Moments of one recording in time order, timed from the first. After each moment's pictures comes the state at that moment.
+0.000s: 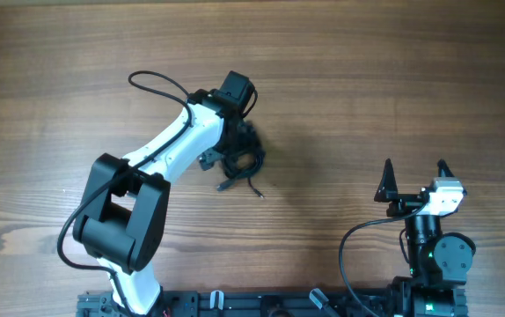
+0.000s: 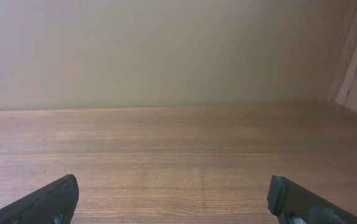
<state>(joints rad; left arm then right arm) -0.47 1.92 1.32 -0.86 0.03 -0.83 -0.10 0.01 0.01 0.00 -0.07 0.01</state>
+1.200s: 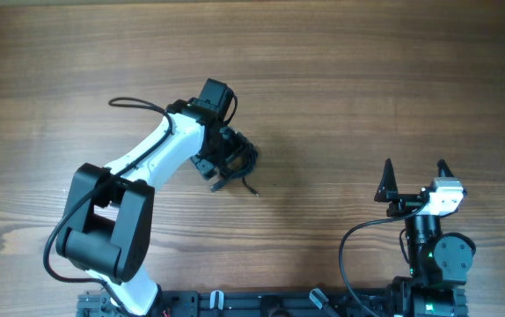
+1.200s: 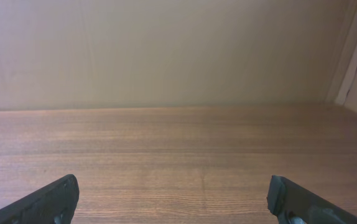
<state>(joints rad) -0.39 1.84 1.18 -0.79 0.17 -0.96 -0.10 0.01 0.01 0.00 -0.07 0.01</state>
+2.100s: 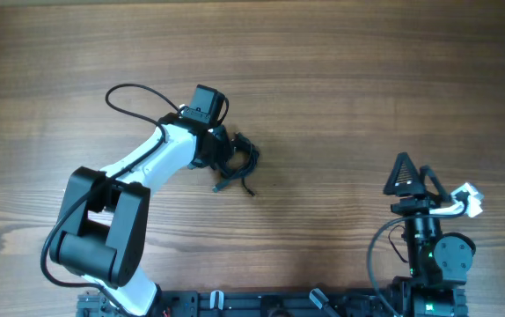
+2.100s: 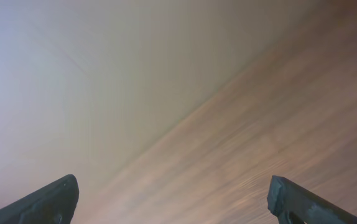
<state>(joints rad) -0.36 1.81 1.05 -0.55 0.05 -0.68 -0.10 0.01 0.01 0.00 -0.08 0.88</state>
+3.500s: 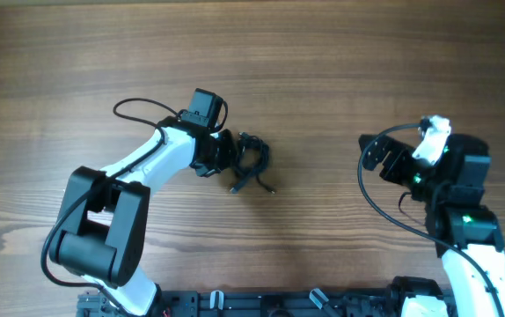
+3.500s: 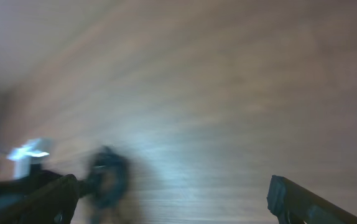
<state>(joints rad) -0.35 1.81 1.03 -0.54 0.29 -0.75 -0.10 0.91 0.64 -0.40 -0.46 0.40</state>
